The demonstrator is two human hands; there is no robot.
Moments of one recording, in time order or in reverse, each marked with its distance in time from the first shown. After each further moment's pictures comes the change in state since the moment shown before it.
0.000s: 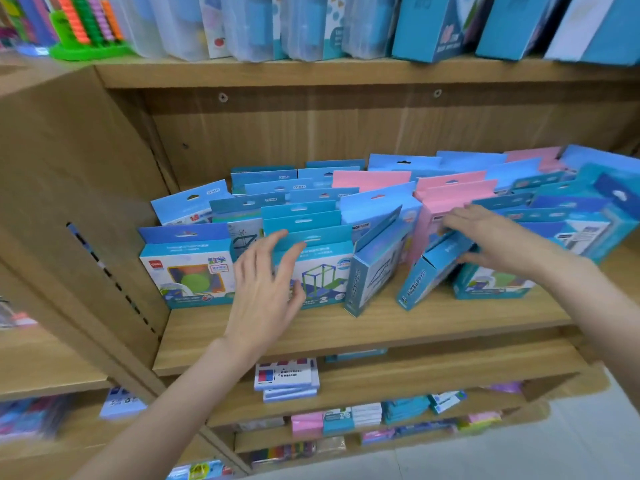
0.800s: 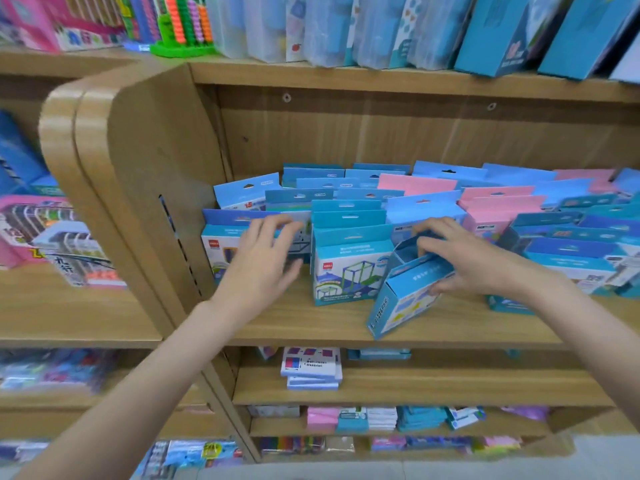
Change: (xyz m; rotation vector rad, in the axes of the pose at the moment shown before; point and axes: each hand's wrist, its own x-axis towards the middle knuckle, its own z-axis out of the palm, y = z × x) left_hand 0.000 -0.048 -0.053 -0.015 -0.098 -0.030; right_hand 0.028 -0.081 0.006 0.072 -0.035 -0.218
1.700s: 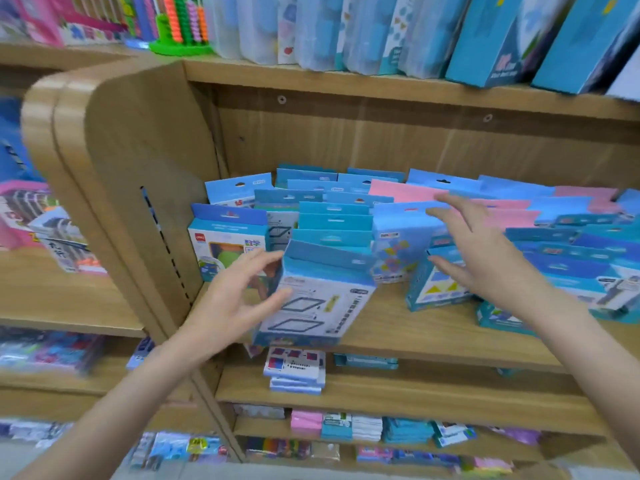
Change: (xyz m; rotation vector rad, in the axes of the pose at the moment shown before) left_hand -0.033 0.030 -0.017 -0.603 -0.015 -0.119; right_hand -0.017 0.017 -0.013 -0.123 0.362 0.055
